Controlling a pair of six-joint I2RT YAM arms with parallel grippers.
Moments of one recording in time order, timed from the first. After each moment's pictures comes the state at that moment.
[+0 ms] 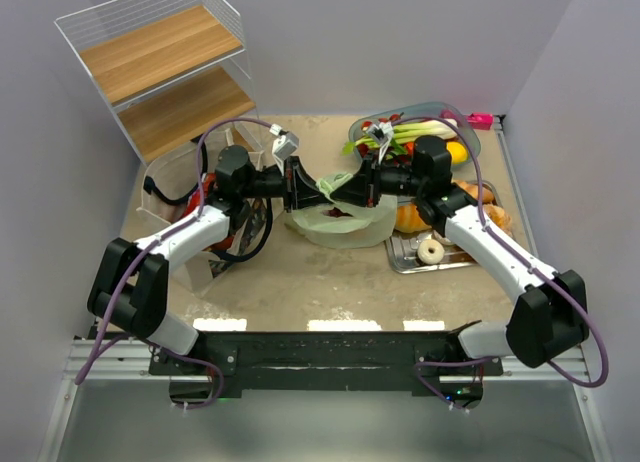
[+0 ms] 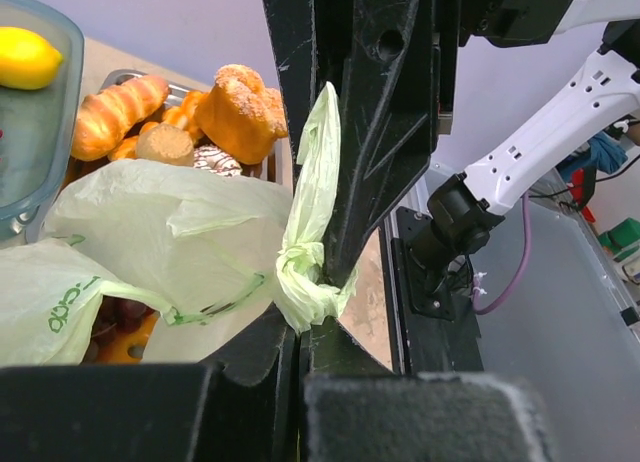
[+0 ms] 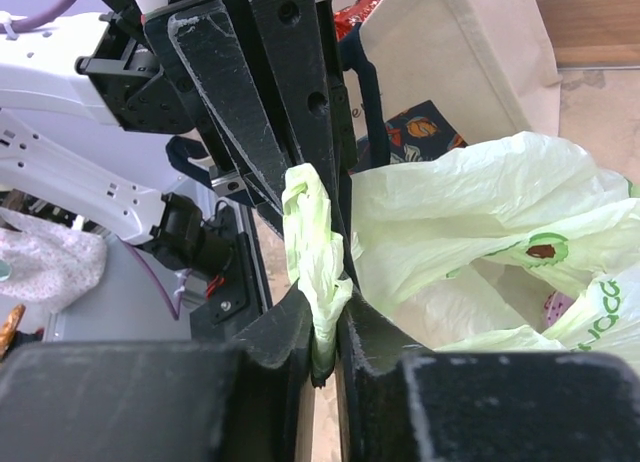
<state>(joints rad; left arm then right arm) -0.43 1.52 0.95 0.63 1.09 -0.47 0.42 1.36 1.06 0.09 -0.88 0.41</state>
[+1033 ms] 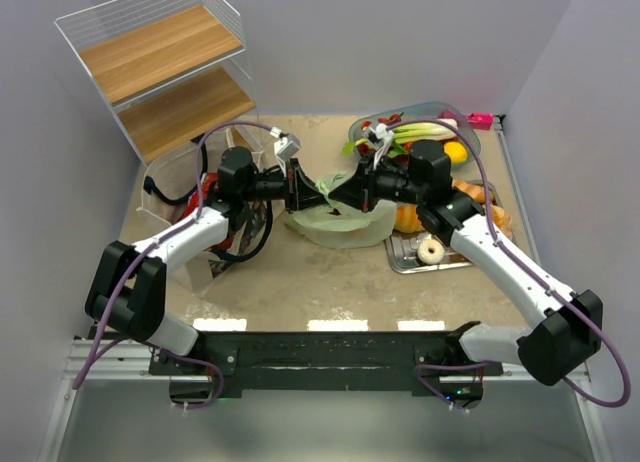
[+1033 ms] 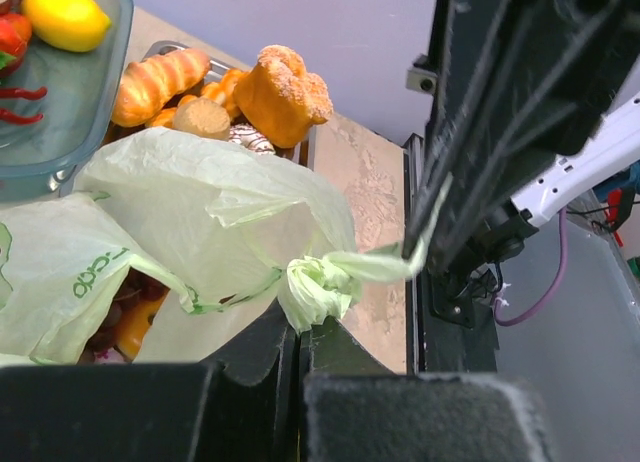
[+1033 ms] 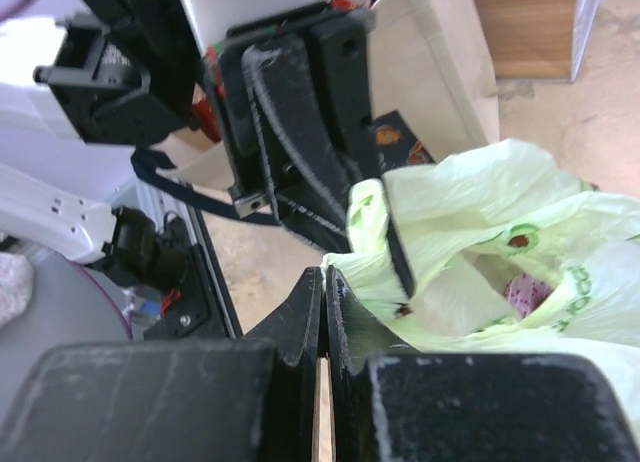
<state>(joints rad) -0.43 1.50 0.94 0.50 0.99 -0.40 0.51 1.26 1.12 -0.09 -0.64 0.31</state>
